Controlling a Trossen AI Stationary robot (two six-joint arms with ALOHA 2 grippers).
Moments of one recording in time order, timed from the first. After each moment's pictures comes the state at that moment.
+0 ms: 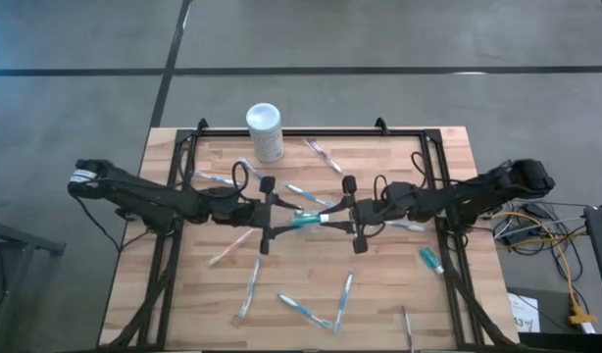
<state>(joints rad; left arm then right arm) -0.17 1.24 0.80 0.43 -0.15 0.32 0.12 1.32 0.69 0.66 -0.03 -0.17</state>
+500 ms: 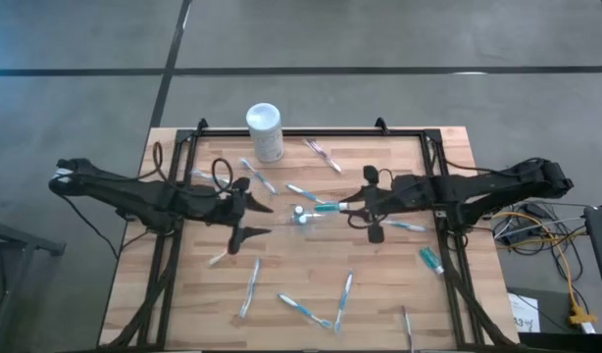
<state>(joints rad) -0.22 0.97 0.80 -0.13 -0.16 -0.08 0.12 1.10 0.86 -0.17 0.16 -0.09</state>
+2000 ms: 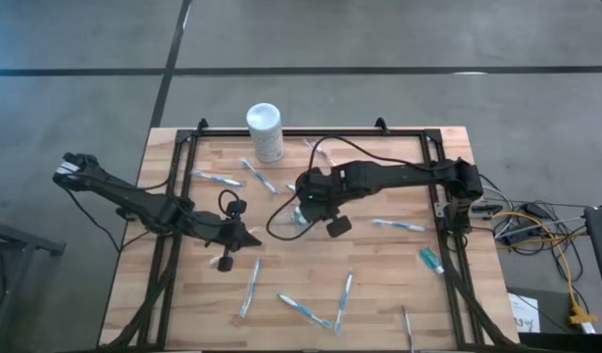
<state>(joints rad) -0.37 0.96 0.63 -0.18 -0.20 -0.15 0.02 1.89 1.77 -1.04 0.07 -0.51</state>
